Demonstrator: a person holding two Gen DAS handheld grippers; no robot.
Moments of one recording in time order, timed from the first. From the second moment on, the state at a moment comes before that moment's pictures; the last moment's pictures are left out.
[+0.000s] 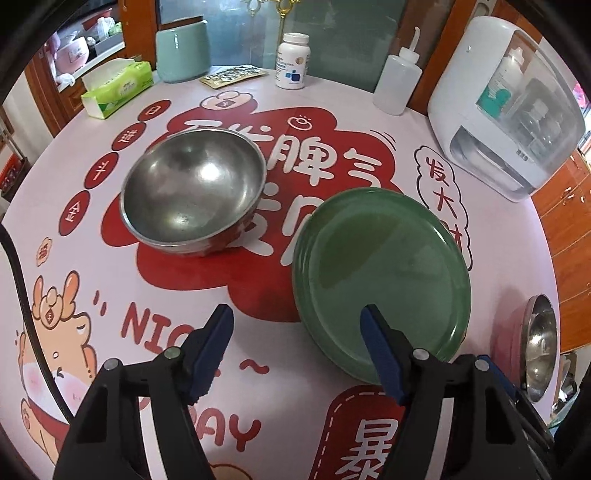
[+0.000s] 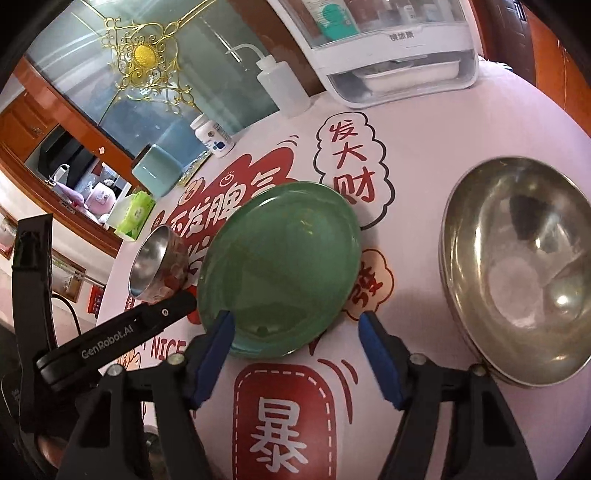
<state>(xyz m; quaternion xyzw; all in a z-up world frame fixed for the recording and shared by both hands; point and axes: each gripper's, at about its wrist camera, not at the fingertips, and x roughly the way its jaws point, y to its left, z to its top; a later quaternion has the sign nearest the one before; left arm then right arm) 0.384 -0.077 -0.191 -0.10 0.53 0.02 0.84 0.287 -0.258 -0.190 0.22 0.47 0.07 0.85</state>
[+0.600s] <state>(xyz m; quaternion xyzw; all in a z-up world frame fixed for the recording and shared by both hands) 0.403 -0.080 -0.221 -0.10 0.56 0.00 0.82 0.300 -0.264 -0.210 0.21 0.47 0.07 0.86</state>
